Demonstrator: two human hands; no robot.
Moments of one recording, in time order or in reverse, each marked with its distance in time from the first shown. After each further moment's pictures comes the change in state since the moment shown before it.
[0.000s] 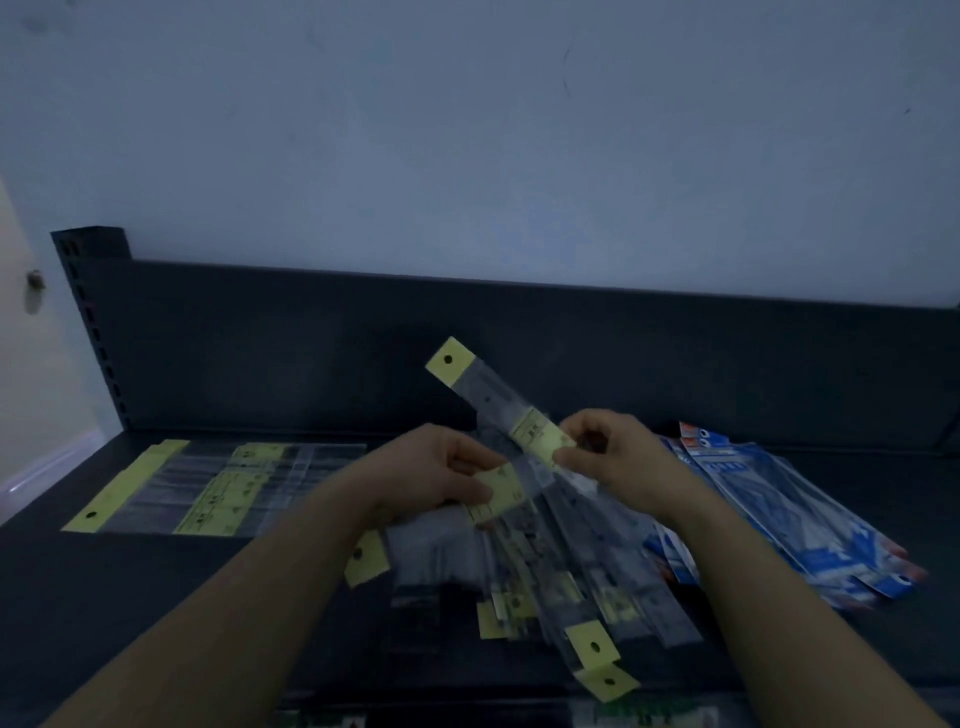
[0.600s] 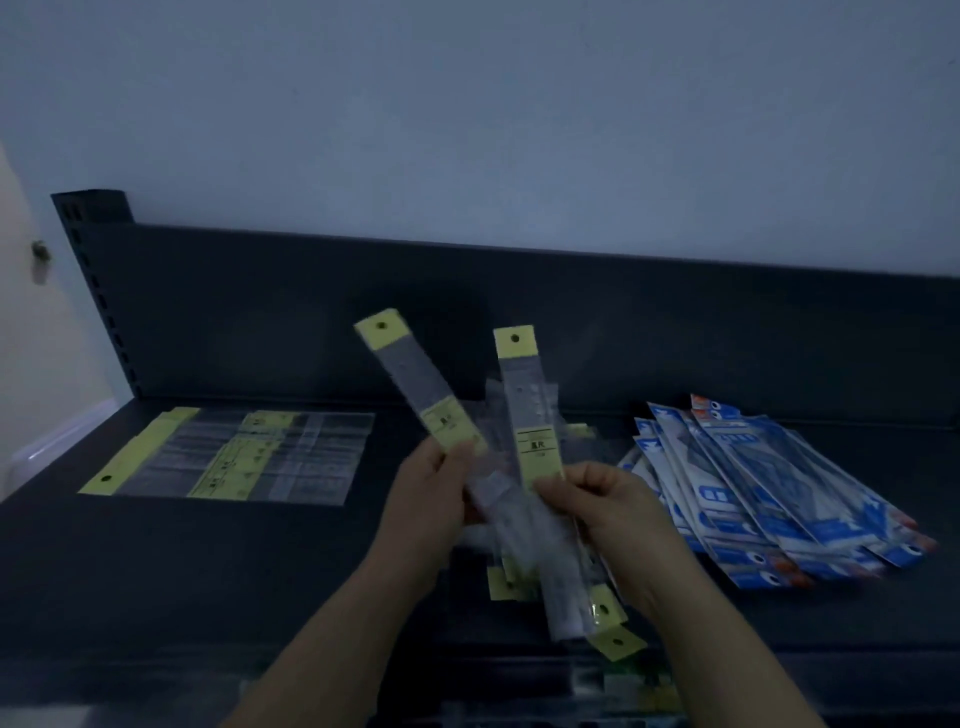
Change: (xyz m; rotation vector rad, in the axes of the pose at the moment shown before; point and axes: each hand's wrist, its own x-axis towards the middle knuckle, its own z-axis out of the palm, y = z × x) left_hand -0.025 -0.022 0.065 -0.707 0.525 0.010; right_hand -0.058 0.000 0.061 0.615 0.093 0.271
